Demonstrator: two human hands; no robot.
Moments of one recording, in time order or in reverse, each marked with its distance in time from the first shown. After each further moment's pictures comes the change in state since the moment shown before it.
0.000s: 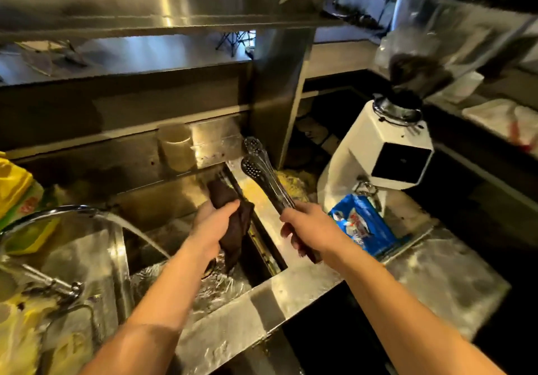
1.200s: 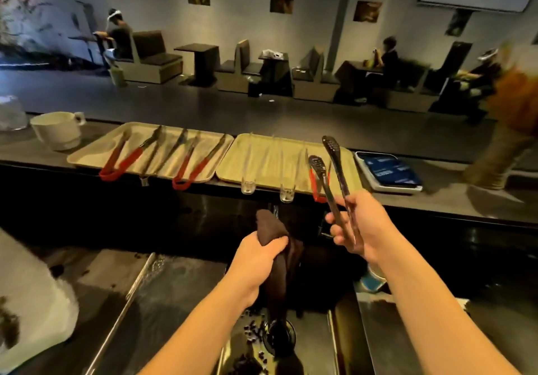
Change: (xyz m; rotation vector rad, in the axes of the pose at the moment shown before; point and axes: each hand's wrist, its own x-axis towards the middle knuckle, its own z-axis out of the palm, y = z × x) left_hand -0.380 -0.182 0.568 0.508 -1.249 -0.059; right_hand -0.375 0.224 -0.535 0.914 1.080 0.107
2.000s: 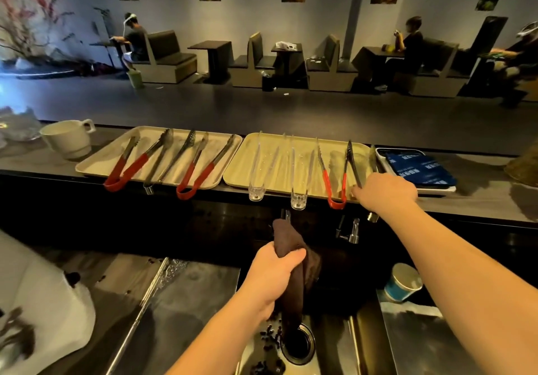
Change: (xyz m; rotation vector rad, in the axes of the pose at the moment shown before) left_hand 0.027 -0.009 0.011 0.049 0.015 -0.082; right_hand 0.123 -0.044 -0.028 -1.704 0.516 -0.195
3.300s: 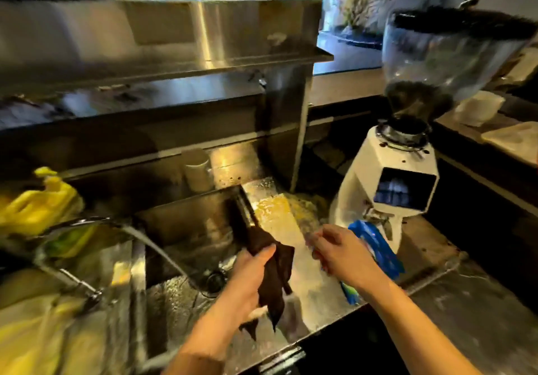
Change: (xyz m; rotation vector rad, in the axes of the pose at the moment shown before) left_hand -0.387 -0.174 -0.432 -0.719 1.110 0.023; right_hand -0.536 -0.437 0.079 0.877 -0.848 -1.171
